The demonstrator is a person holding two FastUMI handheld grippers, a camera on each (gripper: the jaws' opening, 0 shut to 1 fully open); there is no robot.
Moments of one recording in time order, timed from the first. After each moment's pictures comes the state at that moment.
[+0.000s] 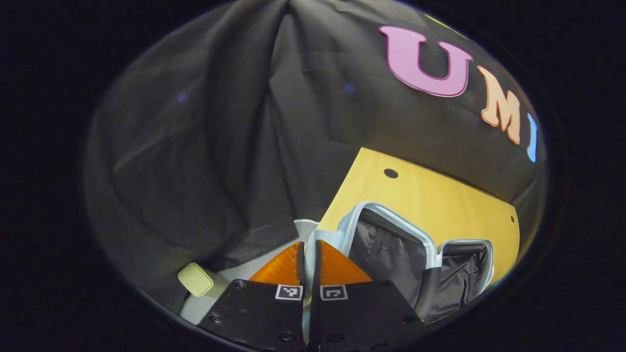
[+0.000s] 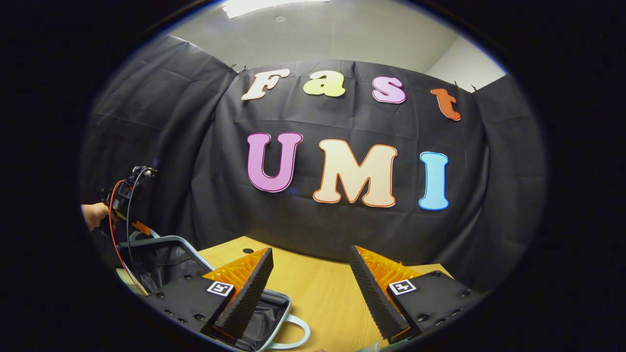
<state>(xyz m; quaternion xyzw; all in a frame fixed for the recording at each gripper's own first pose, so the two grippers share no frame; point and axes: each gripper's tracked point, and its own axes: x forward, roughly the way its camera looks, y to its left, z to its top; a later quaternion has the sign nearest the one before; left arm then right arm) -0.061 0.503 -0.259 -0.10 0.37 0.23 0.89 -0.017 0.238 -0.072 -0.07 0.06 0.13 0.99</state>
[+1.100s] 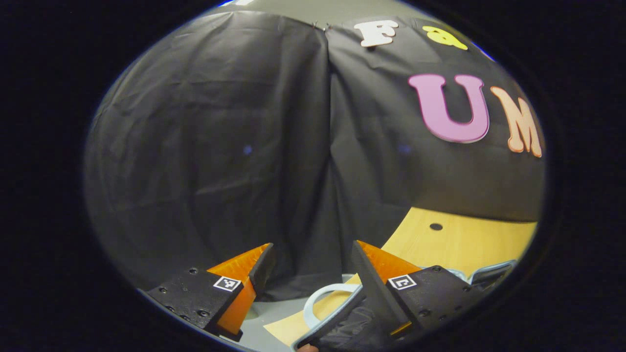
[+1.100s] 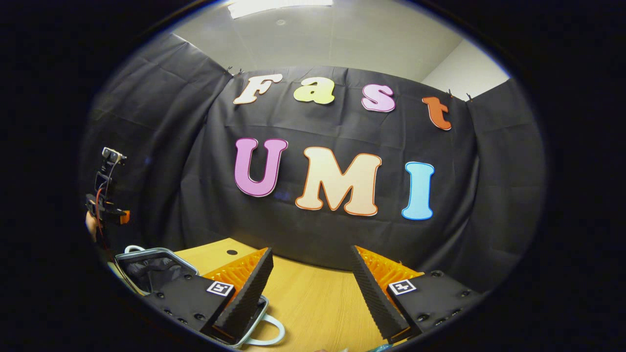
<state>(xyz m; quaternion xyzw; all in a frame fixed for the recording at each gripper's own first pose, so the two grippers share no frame) -0.085 0.485 -0.145 0.03 0.12 0.40 0.91 -0.005 0.182 -0.045 -0.07 0.03 0.11 0.99</state>
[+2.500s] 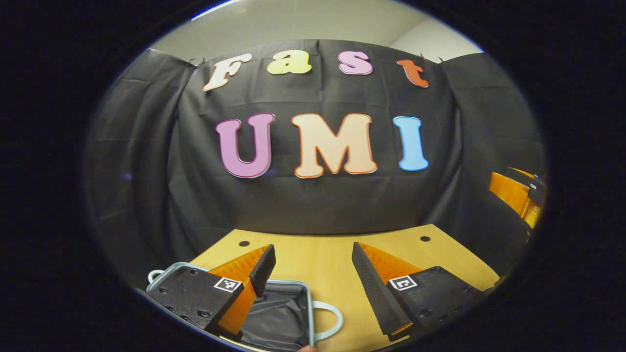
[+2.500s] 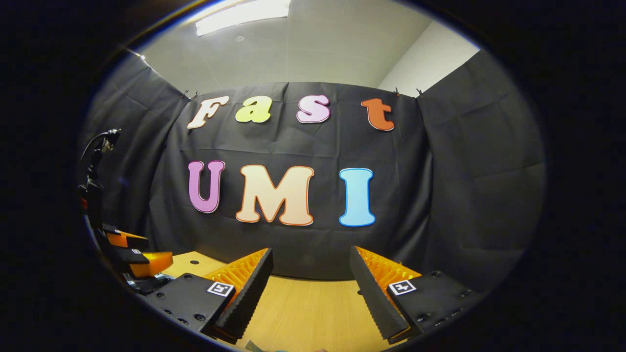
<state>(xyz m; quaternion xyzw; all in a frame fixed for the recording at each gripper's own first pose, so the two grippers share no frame) 0.018 -0.035 -0.114 0.03 0.11 0.03 0.99 -0.003 -0.048 -0.006 -0.03 -0.01 0.03 1.00</state>
